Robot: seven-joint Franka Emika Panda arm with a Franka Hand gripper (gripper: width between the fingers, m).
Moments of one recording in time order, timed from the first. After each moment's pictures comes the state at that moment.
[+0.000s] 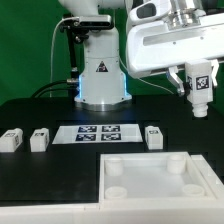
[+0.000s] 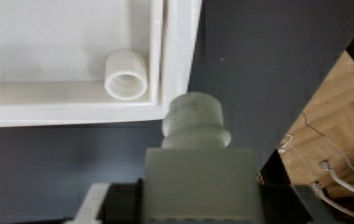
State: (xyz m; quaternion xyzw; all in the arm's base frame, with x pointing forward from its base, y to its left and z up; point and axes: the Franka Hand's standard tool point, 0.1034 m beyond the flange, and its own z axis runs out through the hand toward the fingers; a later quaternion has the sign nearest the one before) arm 0.537 0.141 0.150 -0.96 -0.04 -0.29 0.07
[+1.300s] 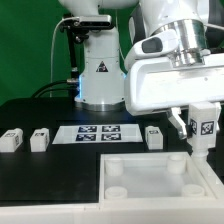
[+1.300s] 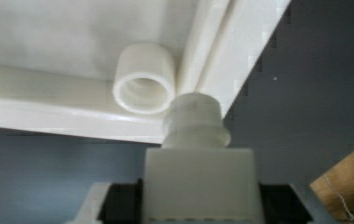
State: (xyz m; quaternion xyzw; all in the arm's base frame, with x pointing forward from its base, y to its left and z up) arm 0.588 0.127 0.099 -0.95 -0.11 -0.28 0.03
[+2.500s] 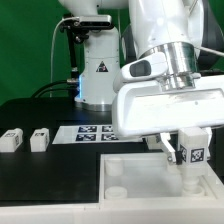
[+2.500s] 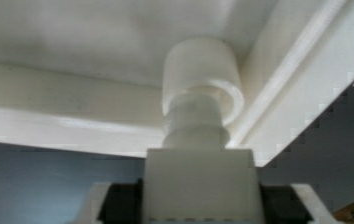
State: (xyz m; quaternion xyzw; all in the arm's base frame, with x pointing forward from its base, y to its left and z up) arm 0.613 0.107 0.069 -0.95 -0.11 -0.28 0.03
